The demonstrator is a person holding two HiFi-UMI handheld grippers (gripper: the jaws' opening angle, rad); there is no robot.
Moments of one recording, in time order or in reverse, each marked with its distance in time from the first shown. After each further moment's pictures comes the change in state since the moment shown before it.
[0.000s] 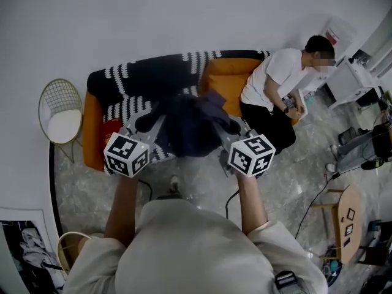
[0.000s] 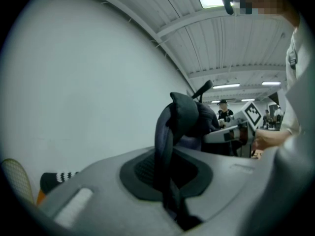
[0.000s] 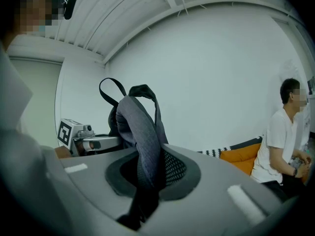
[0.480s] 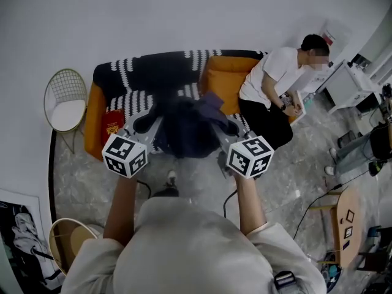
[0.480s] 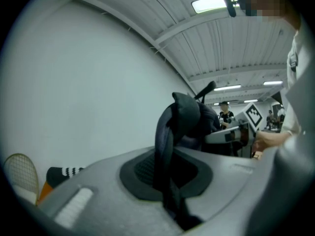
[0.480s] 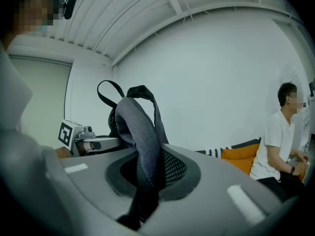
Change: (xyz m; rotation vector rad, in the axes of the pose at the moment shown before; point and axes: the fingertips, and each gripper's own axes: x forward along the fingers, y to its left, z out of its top) left arm -0.070 -0.094 -0.014 -0.004 -0.037 0.049; right arm -0.096 0.054 -0.029 -0.022 -0.022 0.040
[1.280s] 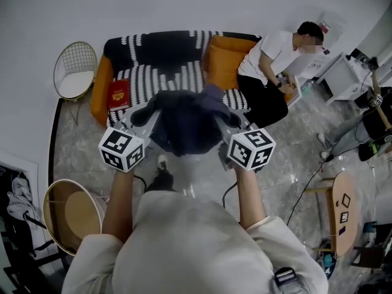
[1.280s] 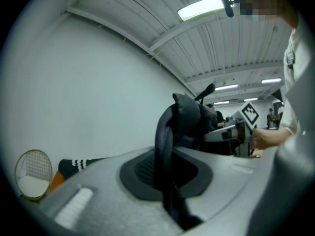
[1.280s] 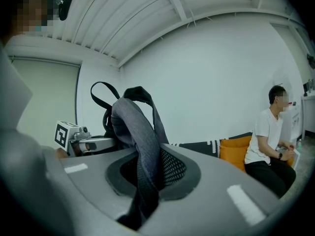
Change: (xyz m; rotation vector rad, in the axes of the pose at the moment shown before) left arm -0.181 -0.169 -0.017 0.019 -0.008 0.039; right arm -0.178 0.144 -0.052 0.003 0.018 0.013
